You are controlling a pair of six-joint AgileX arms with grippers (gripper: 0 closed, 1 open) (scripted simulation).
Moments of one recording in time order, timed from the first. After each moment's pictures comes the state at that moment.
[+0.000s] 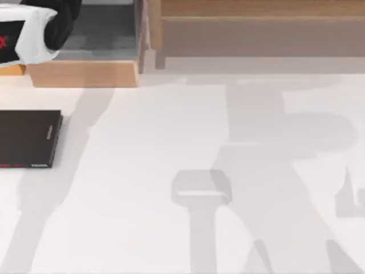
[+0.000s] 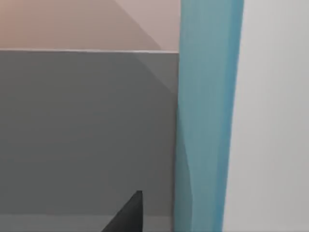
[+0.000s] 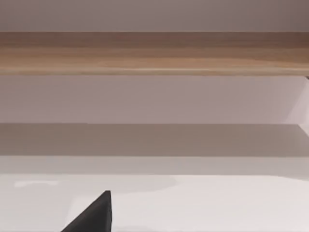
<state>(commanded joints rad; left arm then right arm) -0.26 2.03 1.43 0.60 -0.22 0.00 0.00 0.00 0.00 0.00 0.00 0.00</state>
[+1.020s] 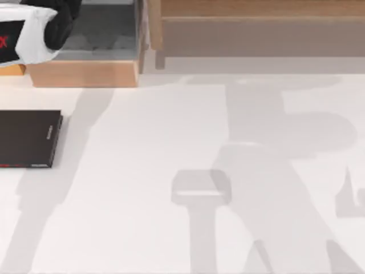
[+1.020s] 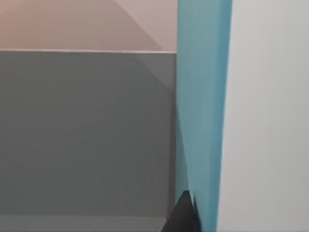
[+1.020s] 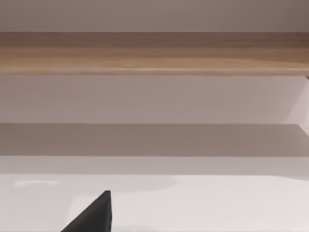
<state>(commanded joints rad) -0.27 2.03 1.43 0.60 -0.22 0.00 0.00 0.00 0.00 0.00 0.00 0.00</state>
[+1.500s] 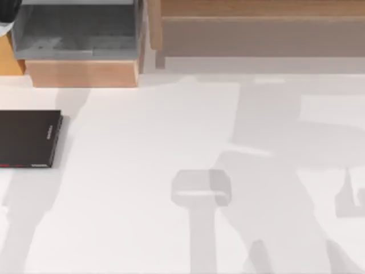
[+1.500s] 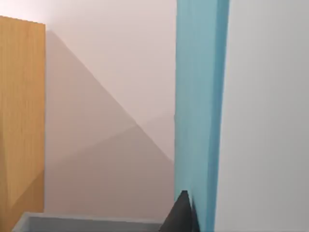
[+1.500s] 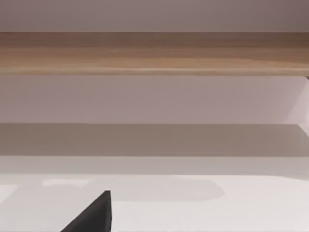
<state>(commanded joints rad) -0.15 1.92 1.46 0.66 -0.09 -0.04 0.00 0.00 0.00 0.00 0.00 0.00</state>
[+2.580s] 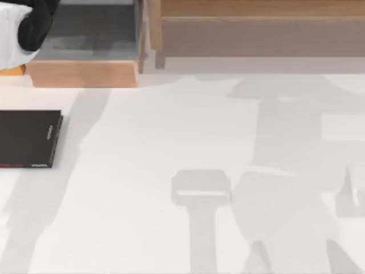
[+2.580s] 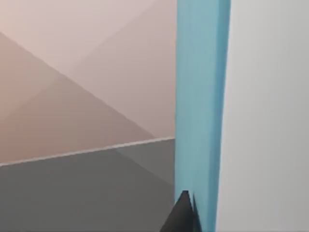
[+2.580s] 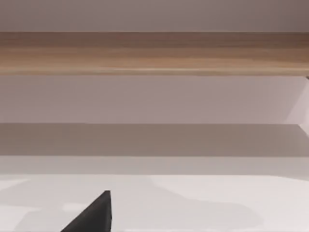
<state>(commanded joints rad) -0.26 1.83 1.30 0.62 -0.12 0.16 0.00 0.00 0.00 0.00 0.00 0.00</state>
